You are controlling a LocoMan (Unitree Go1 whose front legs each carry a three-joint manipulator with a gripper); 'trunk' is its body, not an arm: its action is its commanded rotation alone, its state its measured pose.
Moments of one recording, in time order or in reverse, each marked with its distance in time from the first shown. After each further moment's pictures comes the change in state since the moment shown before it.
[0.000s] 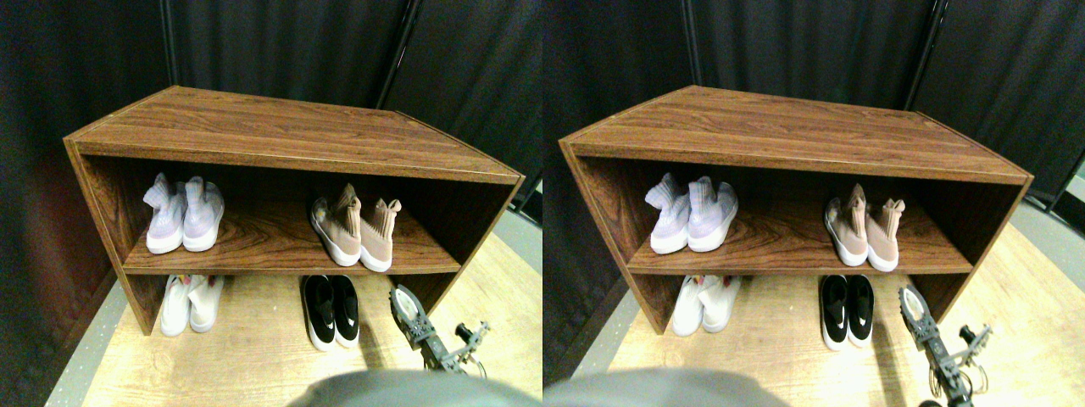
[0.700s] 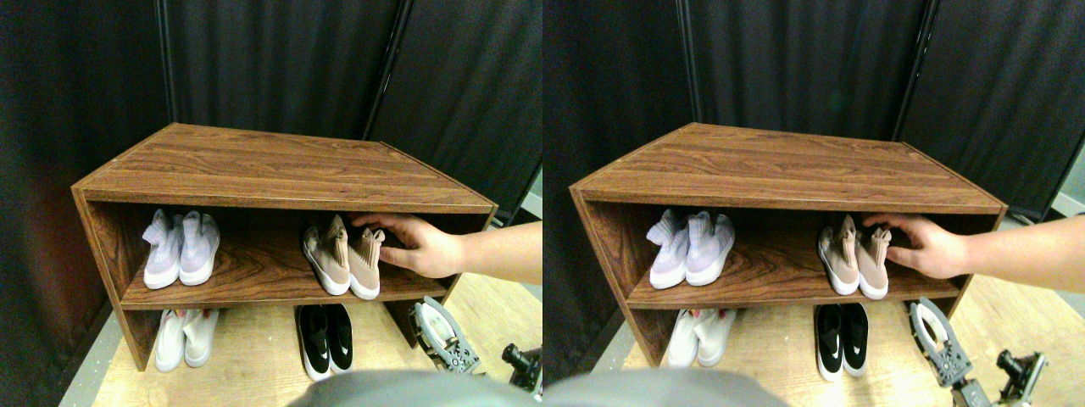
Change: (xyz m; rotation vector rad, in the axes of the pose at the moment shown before) right arm -0.043 0.093 0.010 -0.037 0.076 0.301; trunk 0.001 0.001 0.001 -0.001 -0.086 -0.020
